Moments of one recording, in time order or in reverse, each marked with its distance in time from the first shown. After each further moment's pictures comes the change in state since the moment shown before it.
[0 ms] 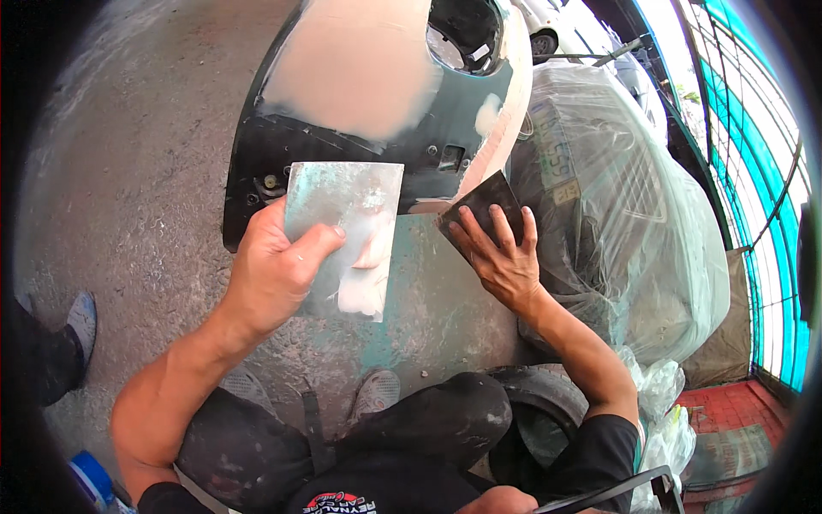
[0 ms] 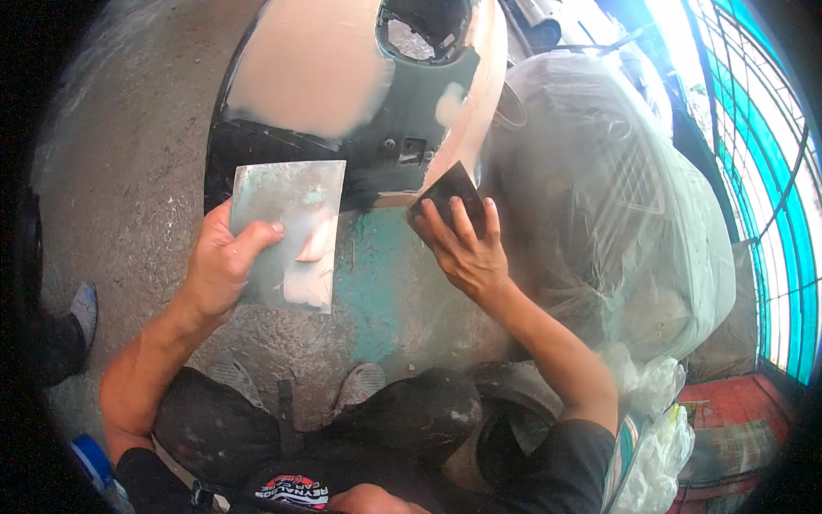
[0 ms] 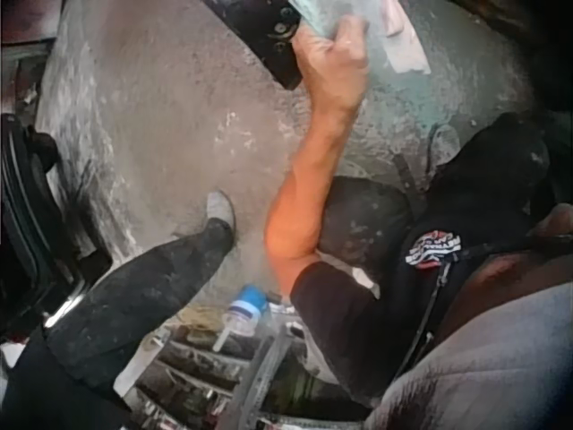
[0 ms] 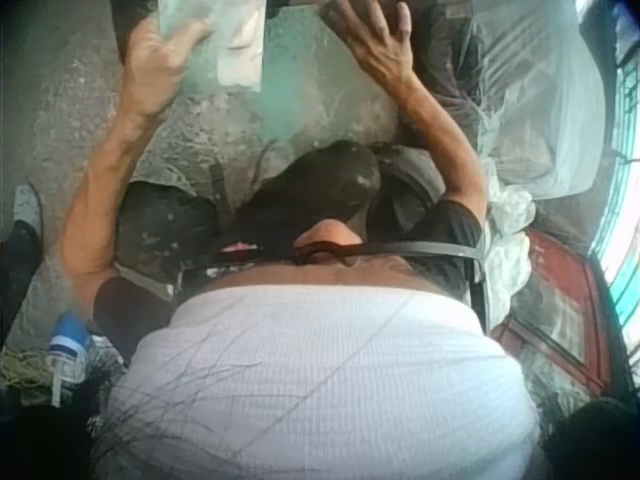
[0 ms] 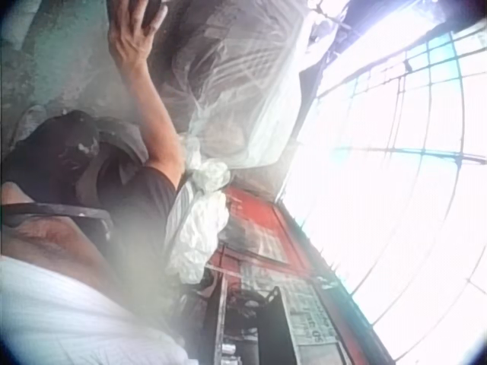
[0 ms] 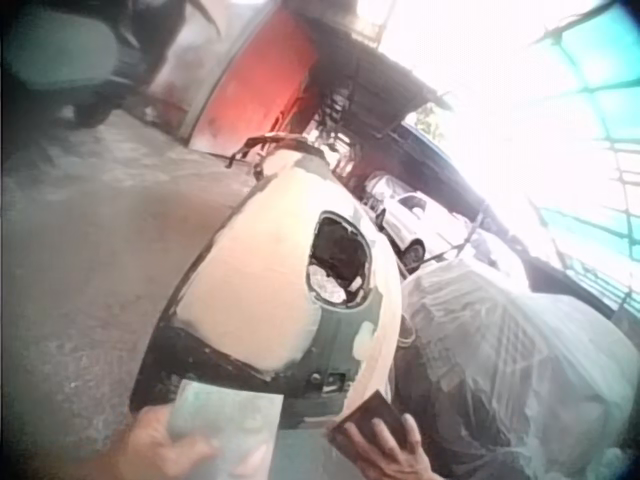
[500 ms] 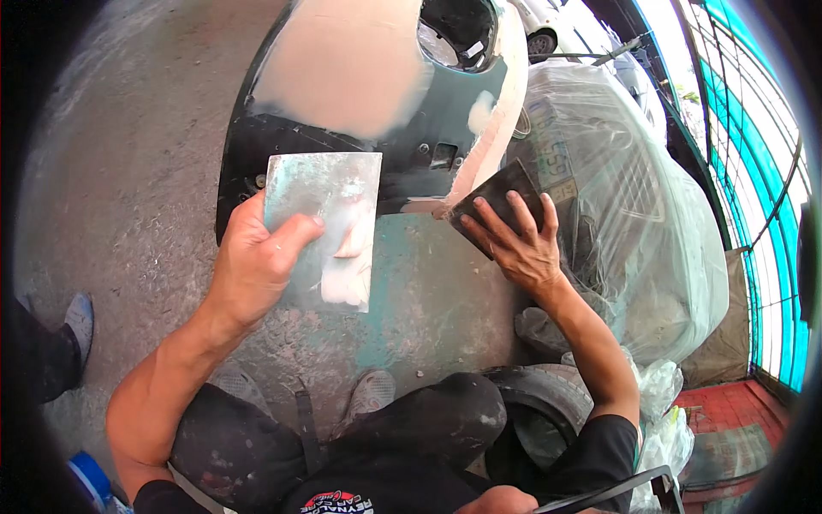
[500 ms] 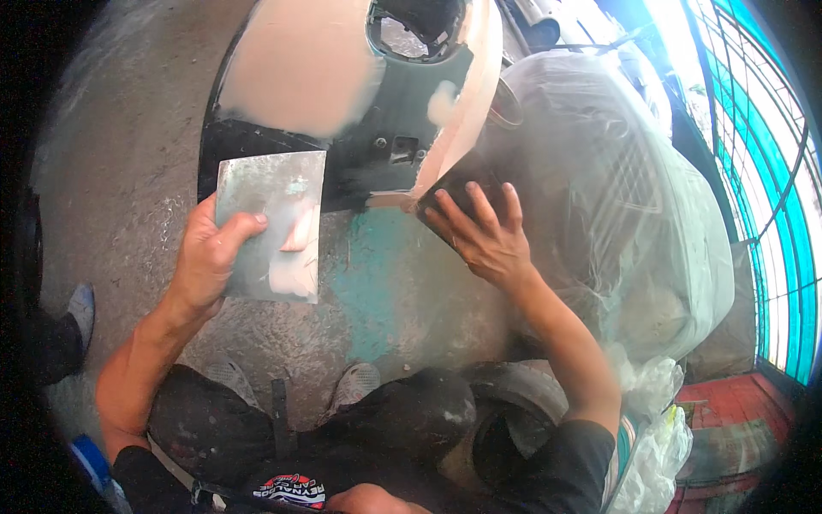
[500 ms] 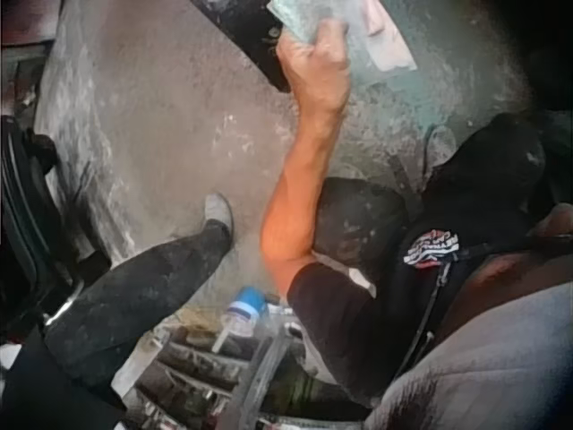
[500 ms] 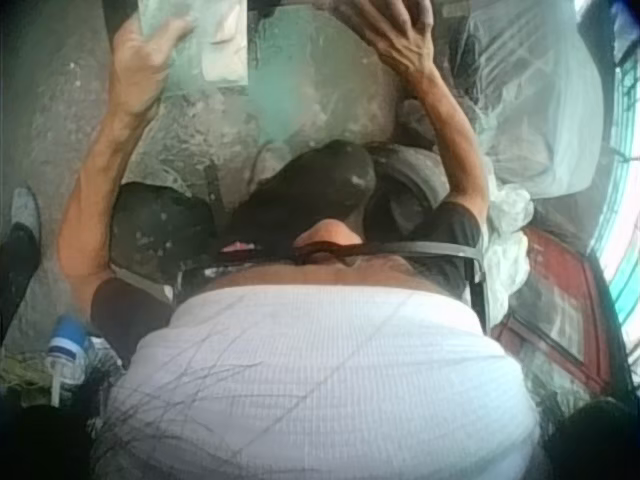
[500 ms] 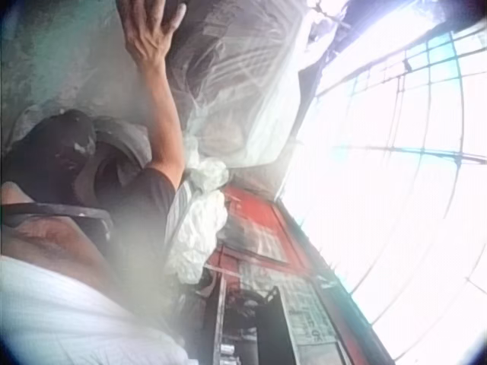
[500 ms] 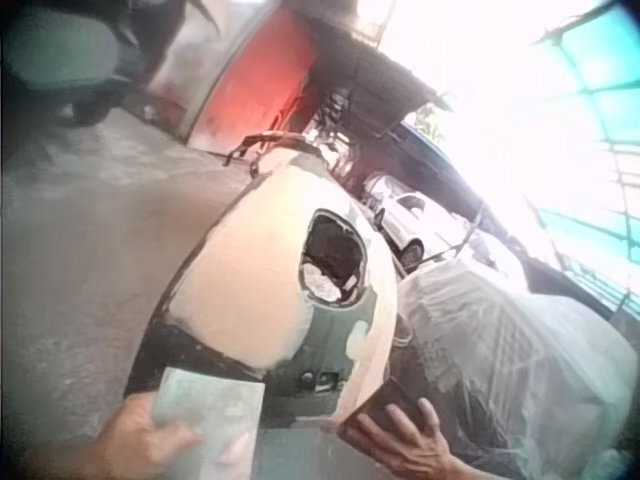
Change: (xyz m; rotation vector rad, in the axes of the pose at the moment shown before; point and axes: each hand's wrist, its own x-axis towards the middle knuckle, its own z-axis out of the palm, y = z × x) left_hand 0.005 0.000 -0.002 -0.008 0.058 -0.010; right_hand -0.008 0.044 0.000 -0.021 0.046 -0.052
